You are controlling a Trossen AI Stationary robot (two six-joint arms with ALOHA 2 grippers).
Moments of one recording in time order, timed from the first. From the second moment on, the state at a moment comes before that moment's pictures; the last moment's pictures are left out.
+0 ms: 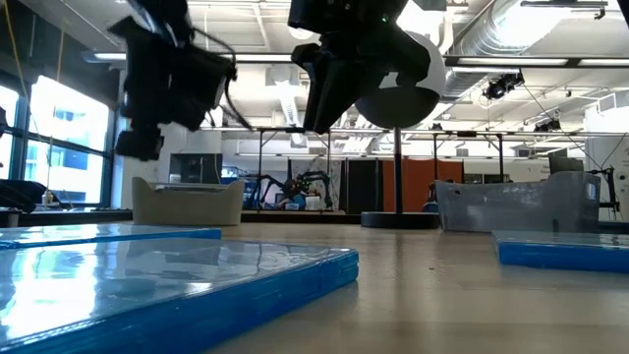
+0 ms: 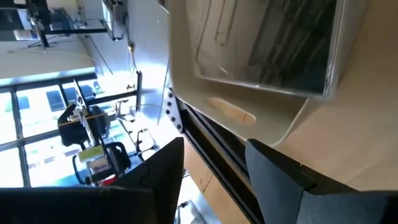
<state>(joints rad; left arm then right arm) 0.23 1.48 0.95 -1.27 -0.90 -0.32 0.07 1.89 1.56 -0.71 0.15 -0.54</state>
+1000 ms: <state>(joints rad) -0.44 0.90 0.61 -0.63 -0.18 -1.16 0.26 1.89 1.41 -0.50 0.19 -0.37</state>
